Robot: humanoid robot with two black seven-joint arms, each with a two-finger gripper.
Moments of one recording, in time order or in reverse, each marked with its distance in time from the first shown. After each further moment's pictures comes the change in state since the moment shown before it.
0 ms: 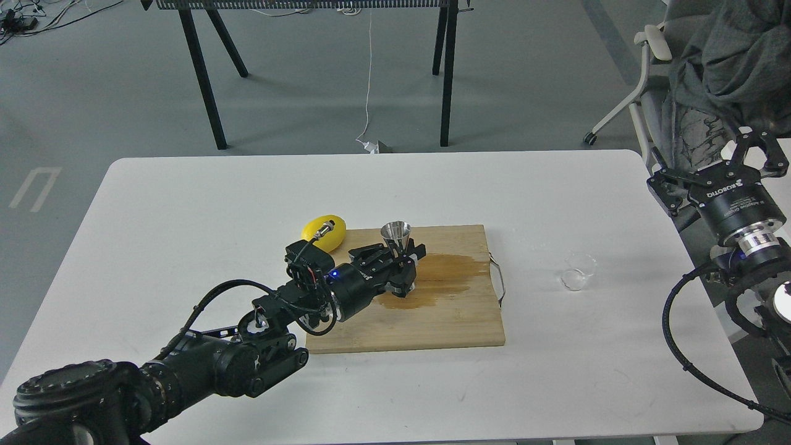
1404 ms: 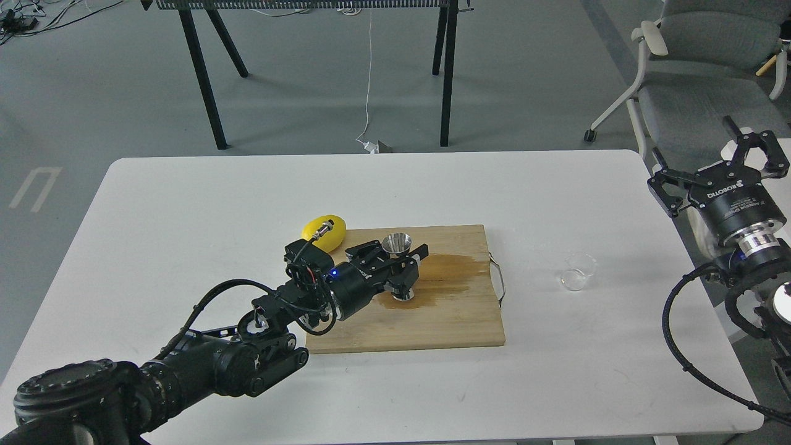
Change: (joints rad) left arm 0.000 0.000 0.003 0.002 0.001 0.018 0.000; right arm -0.002 0.001 0.001 0.001 0.000 0.000 0.003
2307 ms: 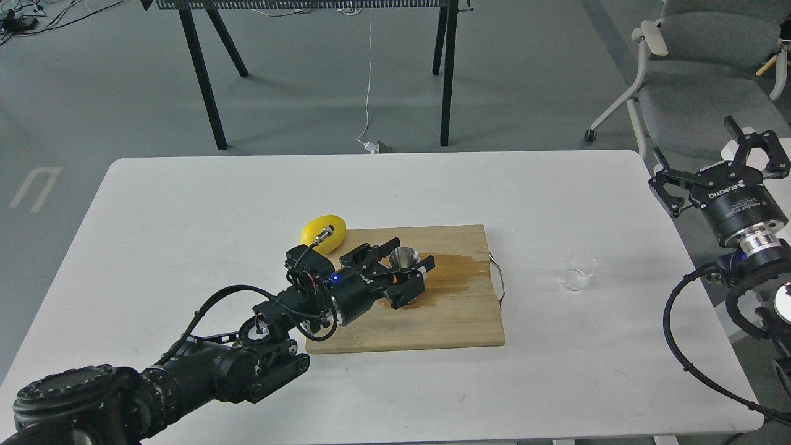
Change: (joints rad) left arm 0.025 0.000 0.000 -0.018 -0.001 0.012 0.000; right arm -0.003 -0.001 0.003 0.000 0.000 0.000 0.002
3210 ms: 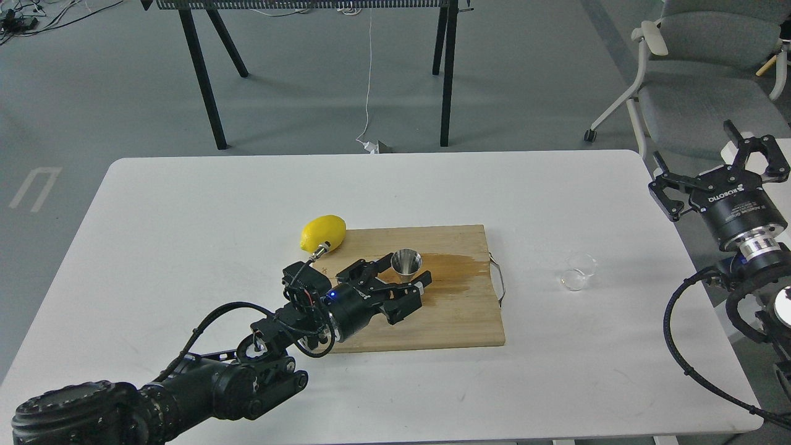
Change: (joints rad) left arm 0.051 0.000 -0.003 -0.005 0.000 0.015 0.000; right arm -0.012 0.001 0.000 0.003 0.000 0.000 0.000
